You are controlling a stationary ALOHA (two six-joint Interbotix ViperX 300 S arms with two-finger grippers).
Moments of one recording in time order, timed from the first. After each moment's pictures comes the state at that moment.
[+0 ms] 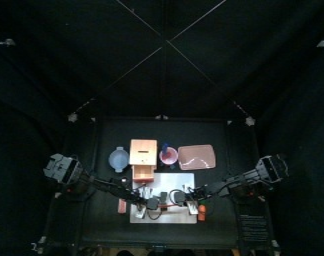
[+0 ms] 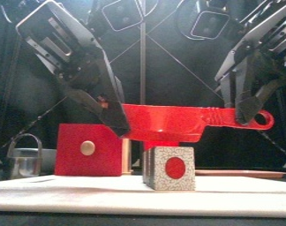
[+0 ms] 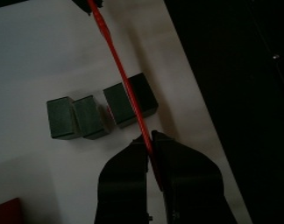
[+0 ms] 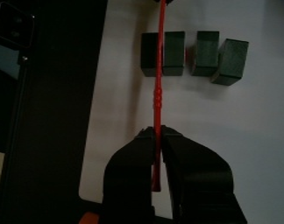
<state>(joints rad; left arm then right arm) -0.30 0.12 0.59 0.03 0.06 -0.01 0.23 -0.12 0.76 0.12 0.23 0.03</state>
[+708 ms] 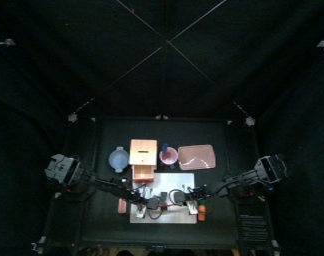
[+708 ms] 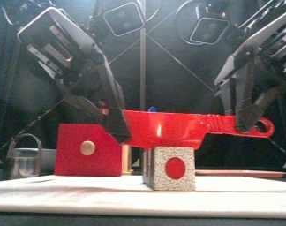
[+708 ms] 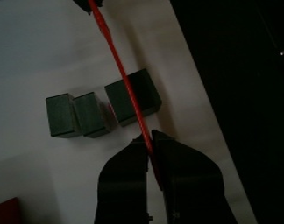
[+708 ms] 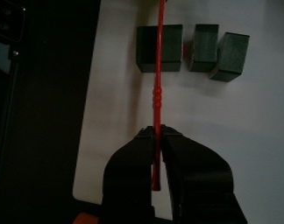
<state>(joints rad) -0.29 0.14 0.59 0.03 0.06 -0.01 0.23 -0.10 0.77 0.11 0.23 0.03</state>
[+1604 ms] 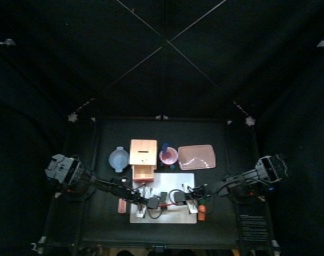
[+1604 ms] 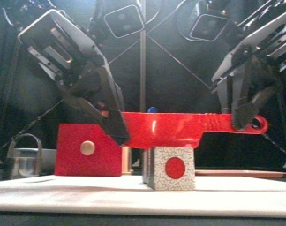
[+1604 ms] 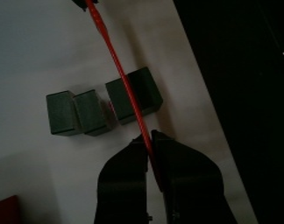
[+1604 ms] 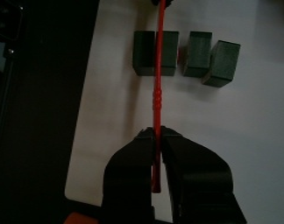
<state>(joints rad) -0.29 0.14 0.59 0.02 0.06 -0.01 0.22 -0.11 0.76 0.06 0.23 0.03</state>
